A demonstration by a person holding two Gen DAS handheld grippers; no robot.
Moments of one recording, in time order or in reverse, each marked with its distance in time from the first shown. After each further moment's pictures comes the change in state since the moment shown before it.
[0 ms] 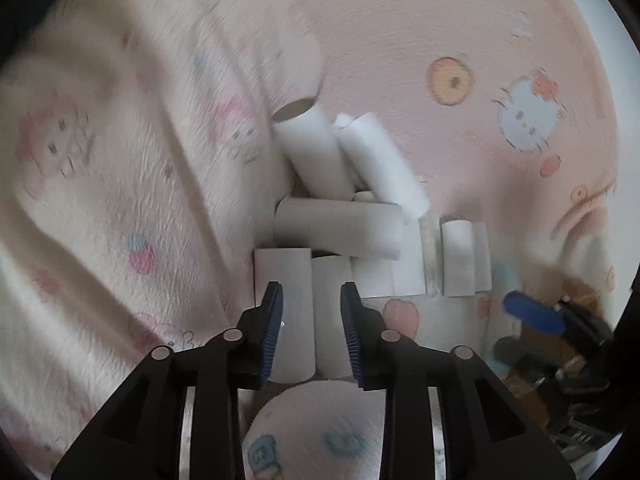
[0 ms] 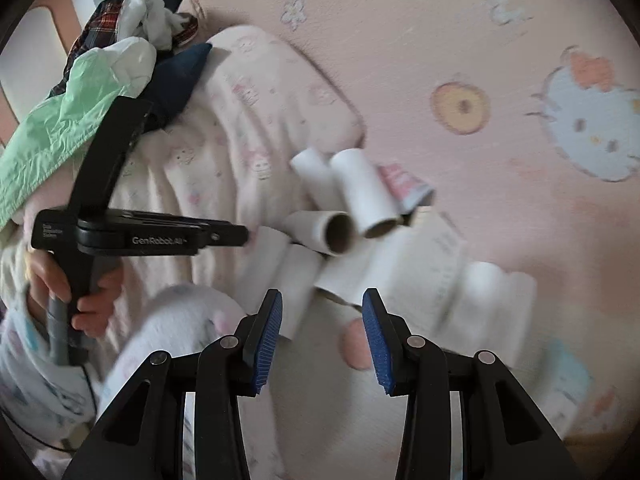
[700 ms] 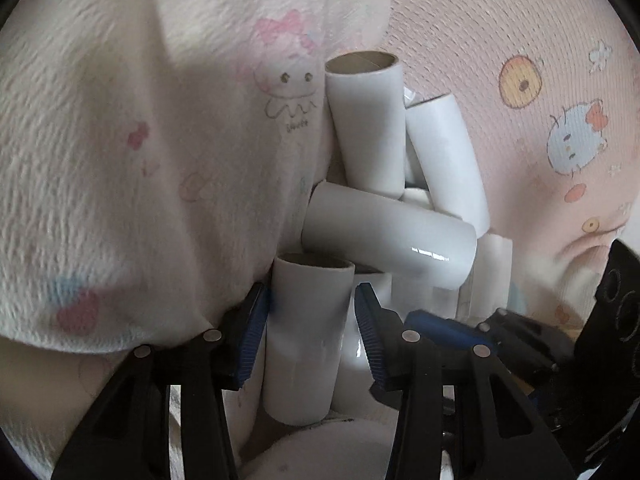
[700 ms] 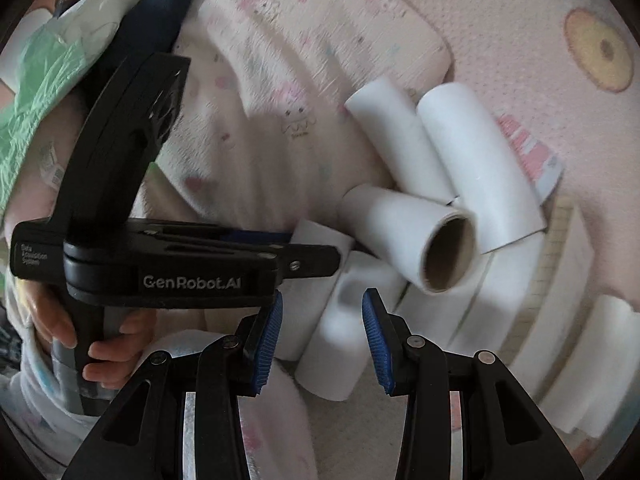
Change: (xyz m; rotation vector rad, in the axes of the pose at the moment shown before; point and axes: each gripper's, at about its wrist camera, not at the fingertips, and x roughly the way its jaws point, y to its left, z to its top) left arm 0.052 0.029 0.013 -0.127 0.121 -0.040; right arm 0.119 0.015 0.033 0.013 0.223 0.209
